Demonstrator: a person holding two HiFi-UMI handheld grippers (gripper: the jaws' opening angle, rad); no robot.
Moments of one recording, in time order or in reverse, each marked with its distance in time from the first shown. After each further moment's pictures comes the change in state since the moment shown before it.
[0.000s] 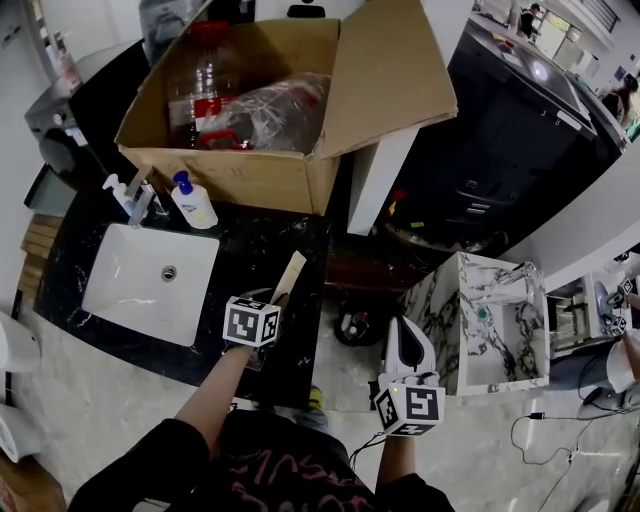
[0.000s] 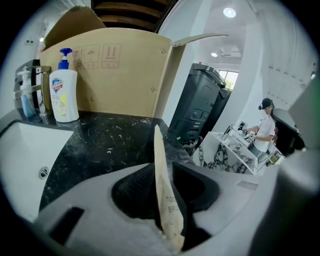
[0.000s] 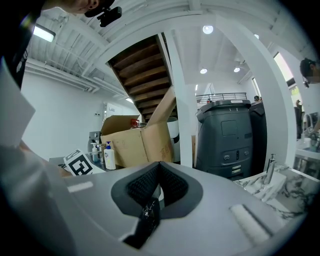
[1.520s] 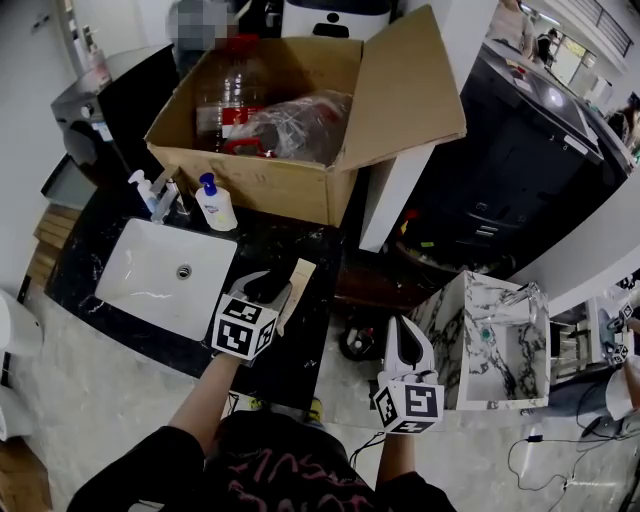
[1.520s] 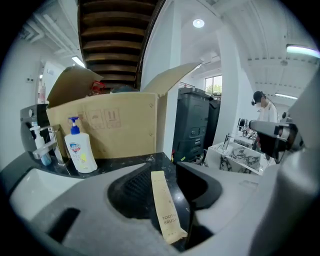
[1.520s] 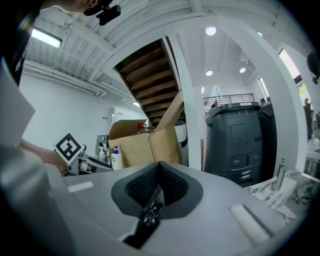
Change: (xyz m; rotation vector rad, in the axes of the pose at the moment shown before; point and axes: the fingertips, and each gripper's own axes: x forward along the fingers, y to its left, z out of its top) left arm -0.091 -0.018 0.076 0.215 -0.255 0.080; right arm 0.005 0.019 0.018 -0.018 -0.046 0.086
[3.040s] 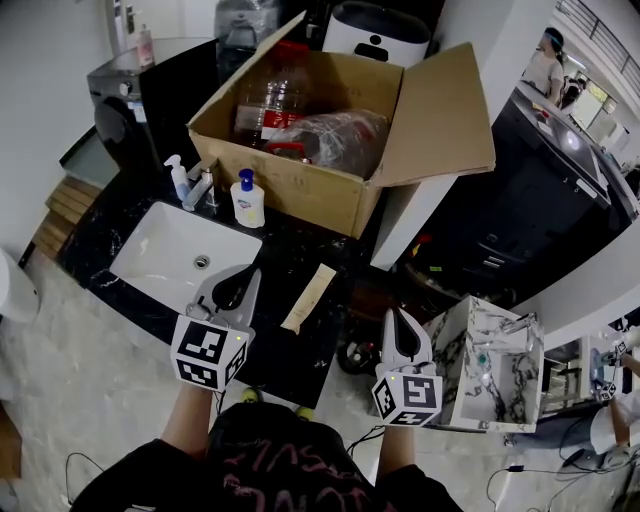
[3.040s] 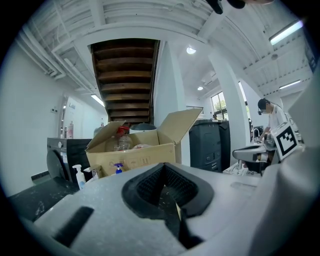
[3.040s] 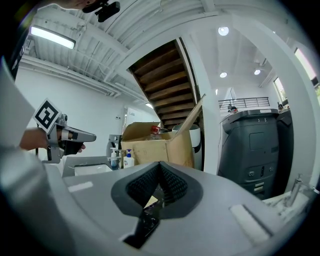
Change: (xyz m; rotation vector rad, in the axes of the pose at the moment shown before) left arm -0.161 0.029 0.076 0.063 -0.342 0.201; right arm 0.021 0.056 0.028 -0.087 -0.017 0.129
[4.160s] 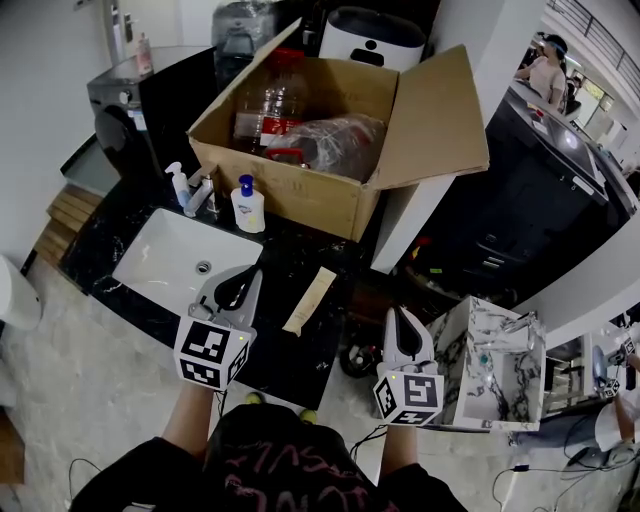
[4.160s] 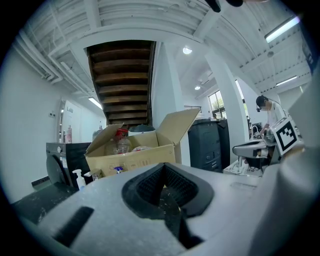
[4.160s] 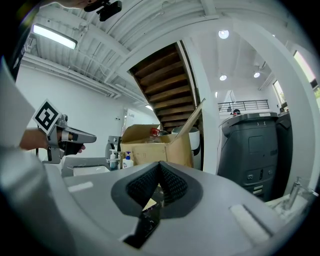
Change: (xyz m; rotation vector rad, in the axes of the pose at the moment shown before) left arm -0.001 -0.003 0.006 0.042 -0.006 -0.008; right arm -0.005 0.000 0.010 -0.014 -0.025 -0.011
